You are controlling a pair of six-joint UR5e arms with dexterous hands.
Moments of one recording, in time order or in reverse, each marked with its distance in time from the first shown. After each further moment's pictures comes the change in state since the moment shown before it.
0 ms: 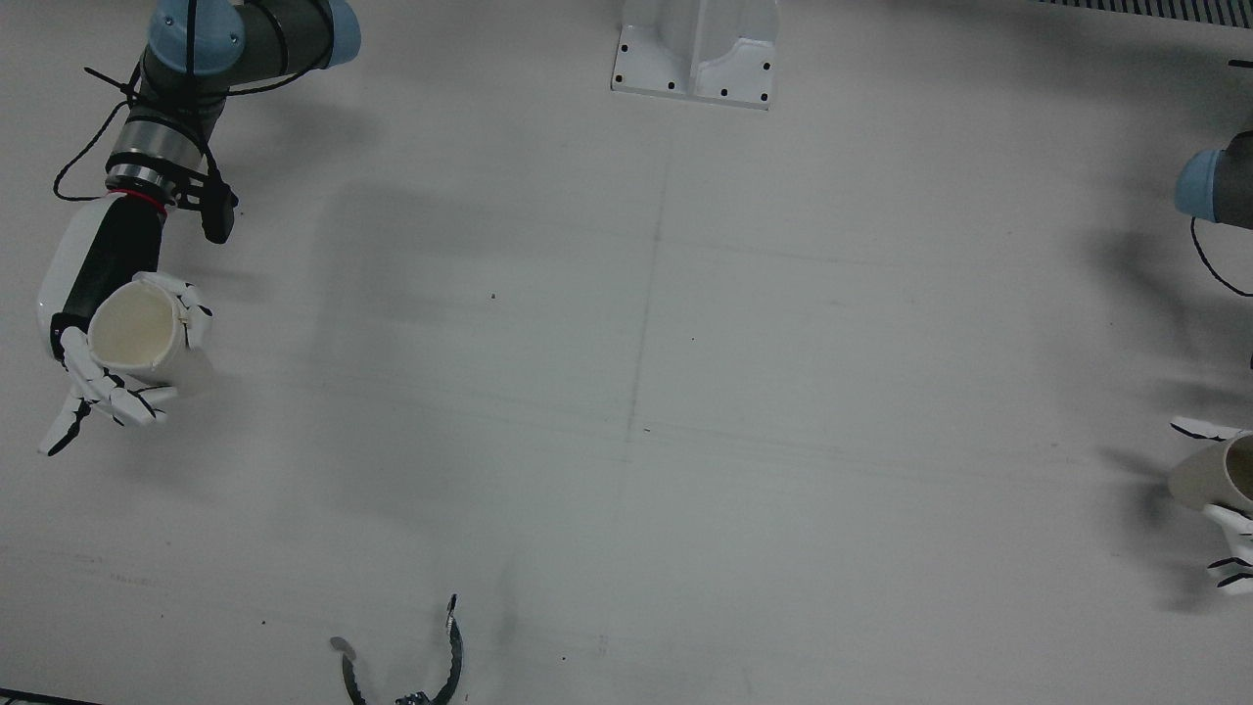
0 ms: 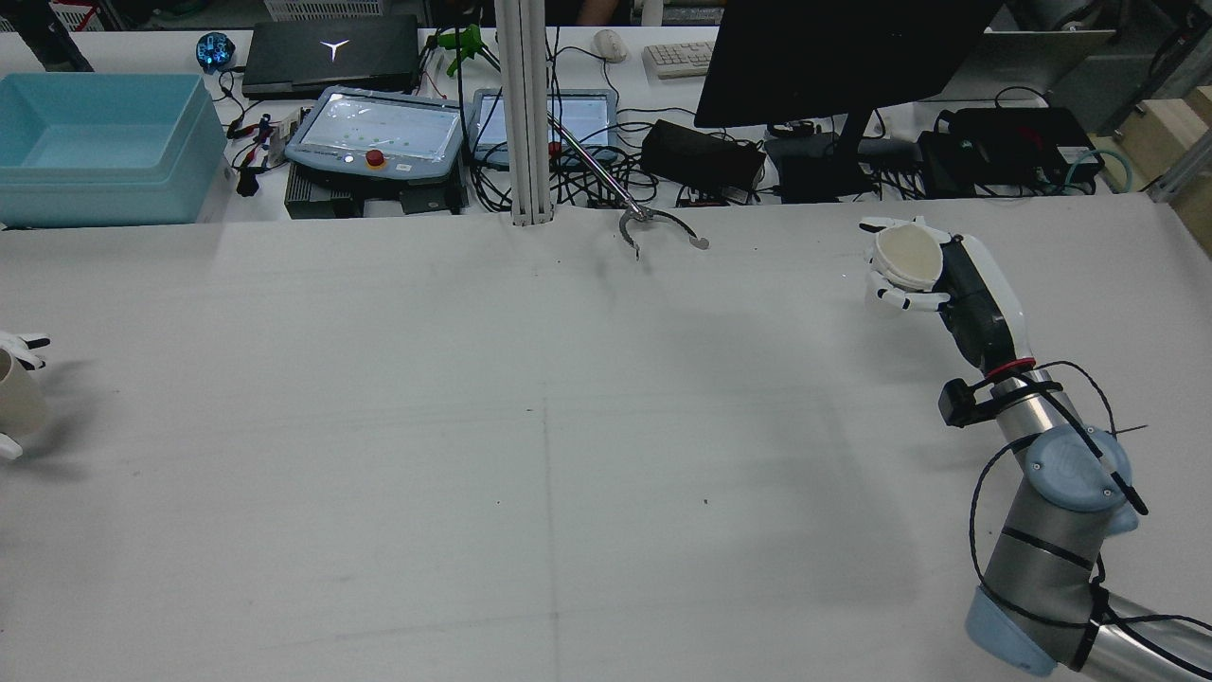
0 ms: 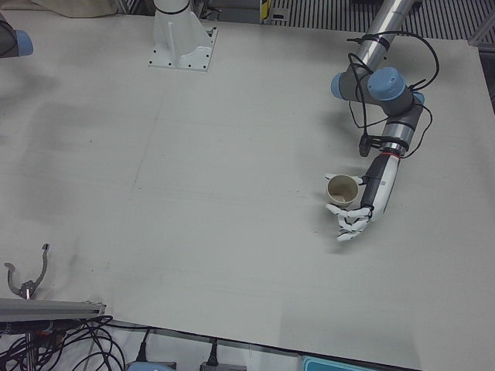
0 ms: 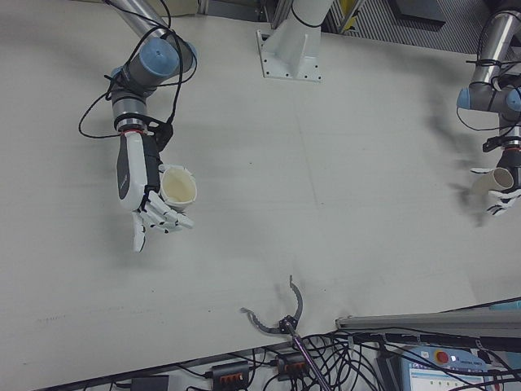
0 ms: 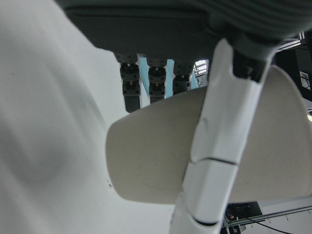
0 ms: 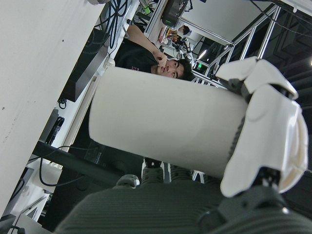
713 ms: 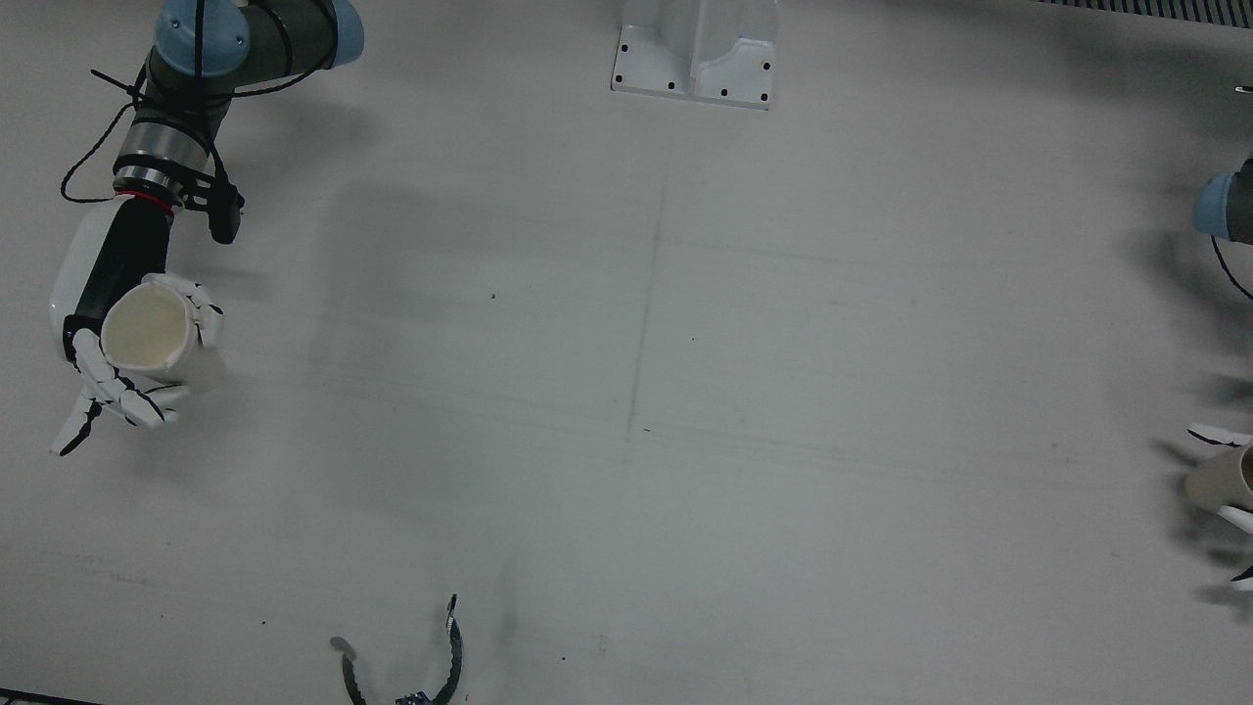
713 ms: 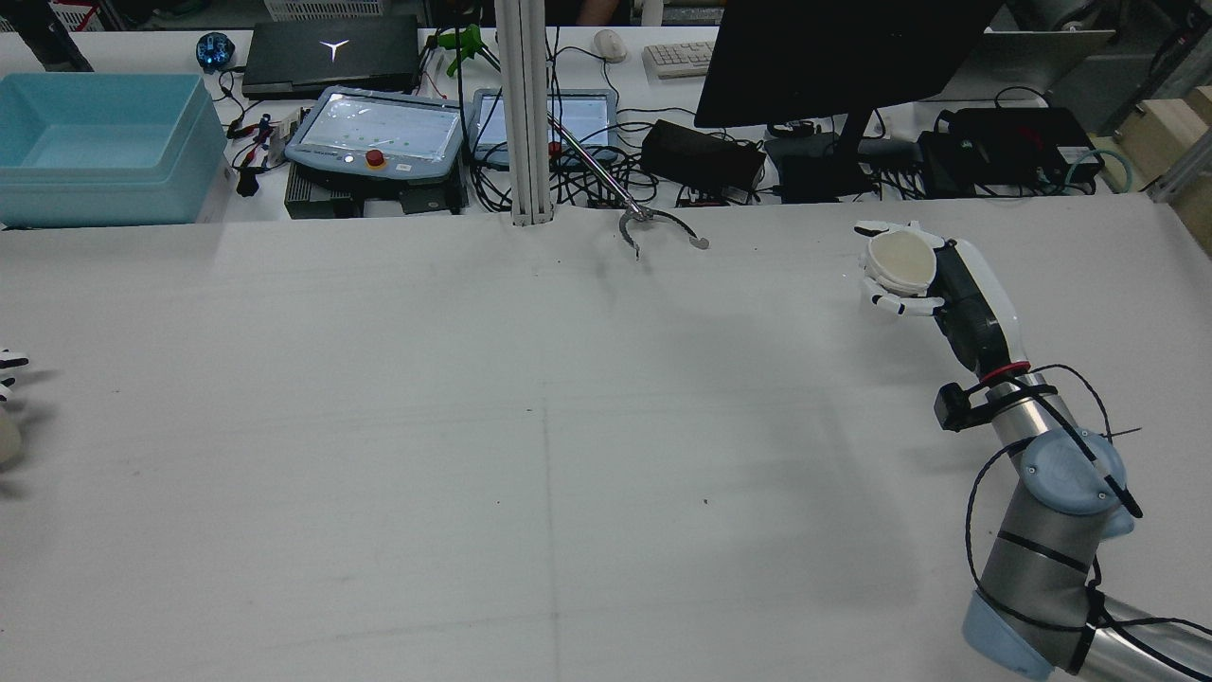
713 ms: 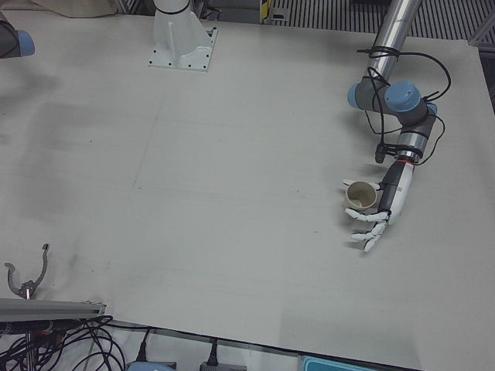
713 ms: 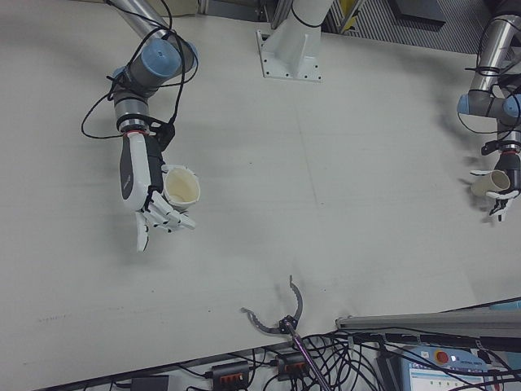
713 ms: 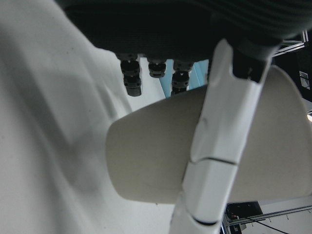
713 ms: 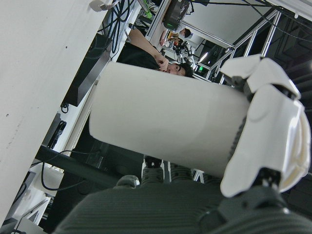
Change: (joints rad) left arm 0.003 0.004 0.177 -0.190 0.003 -0.002; right arm -0.010 0.003 -0.002 -0.002 -0.001 -0.003
